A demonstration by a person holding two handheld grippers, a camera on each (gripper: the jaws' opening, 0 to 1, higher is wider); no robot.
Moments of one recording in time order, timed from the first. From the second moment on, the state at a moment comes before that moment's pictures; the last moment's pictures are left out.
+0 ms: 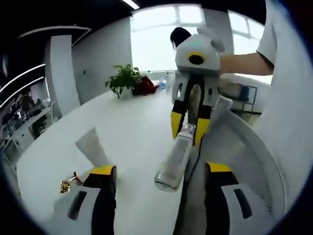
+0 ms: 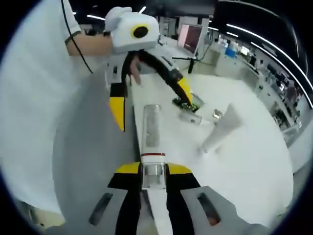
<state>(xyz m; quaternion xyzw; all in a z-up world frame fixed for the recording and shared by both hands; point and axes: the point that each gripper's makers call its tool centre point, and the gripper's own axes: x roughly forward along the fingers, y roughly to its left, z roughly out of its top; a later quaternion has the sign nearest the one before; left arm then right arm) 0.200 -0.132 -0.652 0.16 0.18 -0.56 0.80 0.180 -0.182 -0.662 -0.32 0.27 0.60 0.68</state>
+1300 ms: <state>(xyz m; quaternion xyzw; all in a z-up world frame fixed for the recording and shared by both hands) 0.194 -0.156 -0.670 0.20 0.20 -0.57 0.77 0.194 -0.177 -0.645 -0.43 0.24 0.61 0.62</state>
